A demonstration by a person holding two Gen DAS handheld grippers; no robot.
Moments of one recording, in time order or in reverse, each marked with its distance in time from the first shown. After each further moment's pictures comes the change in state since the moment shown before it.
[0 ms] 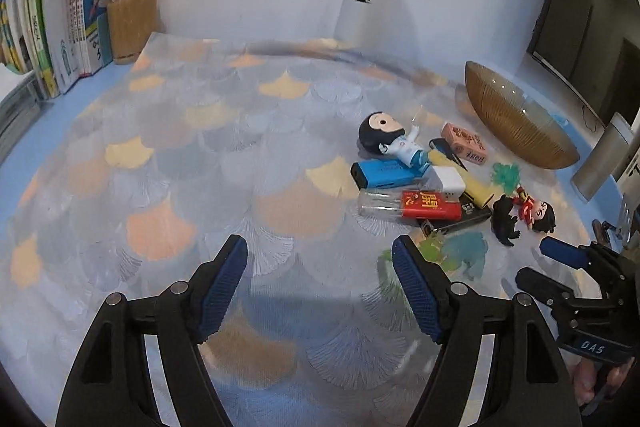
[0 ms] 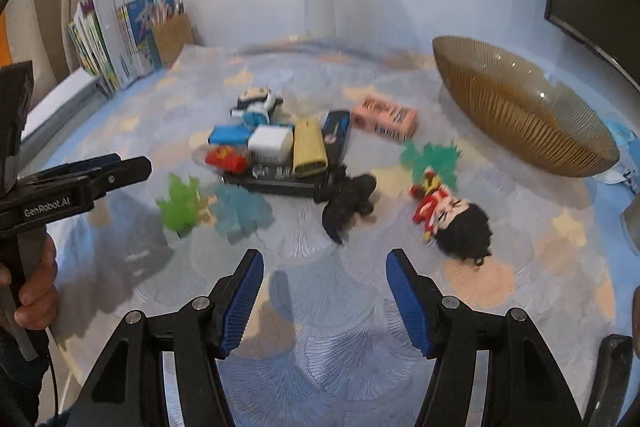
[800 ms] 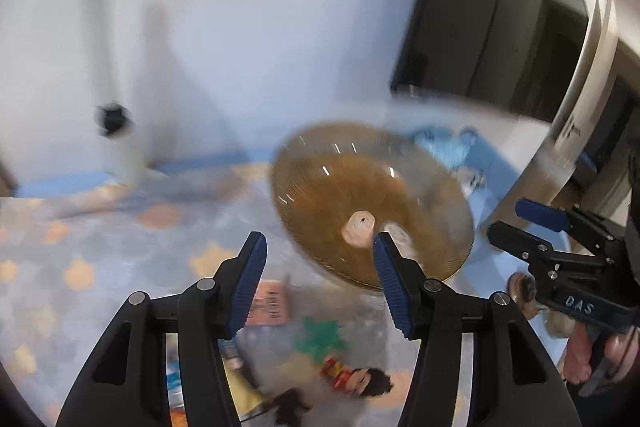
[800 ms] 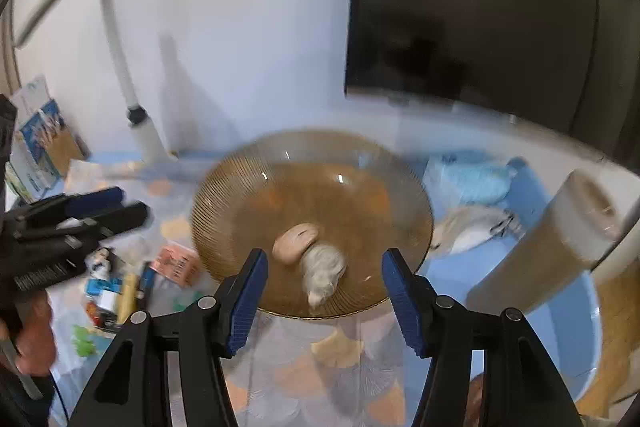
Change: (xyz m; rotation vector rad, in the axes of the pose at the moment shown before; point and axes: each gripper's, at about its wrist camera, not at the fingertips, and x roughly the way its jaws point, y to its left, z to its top) left arm 0.016 -0.198 0.156 0.218 -0.038 -0.260; right arm -0.099 -0.183 0.111 0.180 -0.098 -0.251
